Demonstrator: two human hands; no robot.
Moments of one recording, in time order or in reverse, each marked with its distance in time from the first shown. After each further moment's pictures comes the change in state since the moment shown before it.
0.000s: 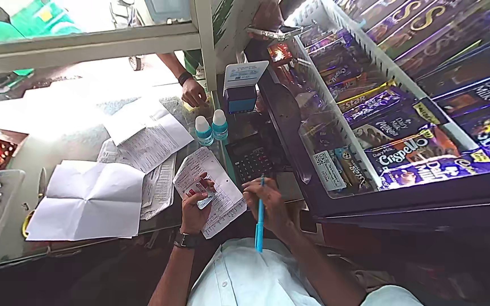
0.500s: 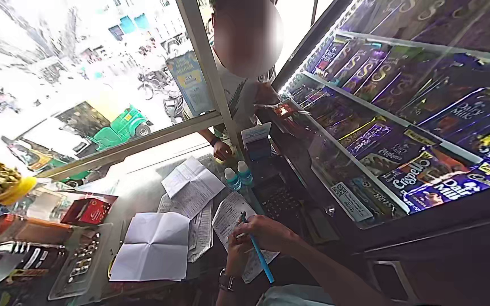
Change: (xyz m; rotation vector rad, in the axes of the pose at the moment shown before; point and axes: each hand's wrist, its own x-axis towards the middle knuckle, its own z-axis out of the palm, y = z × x) left_hand -0.020 -0.004 0.020 0.596 0.074 0.000; right_hand 0.087 -0.040 0.023 0.247 -0.789 -0.147
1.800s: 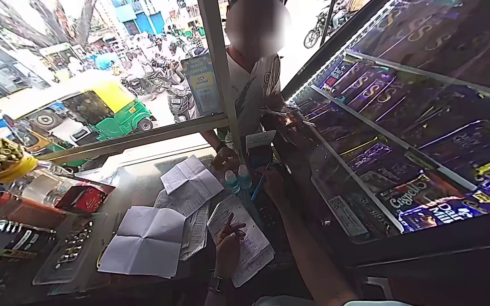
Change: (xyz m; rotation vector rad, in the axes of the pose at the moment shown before) left_hand 0.024 -0.017 -0.022 -0.483 -0.251 0.109; right_hand 0.047 0.132 -0.065 -0.317 0.724 0.517
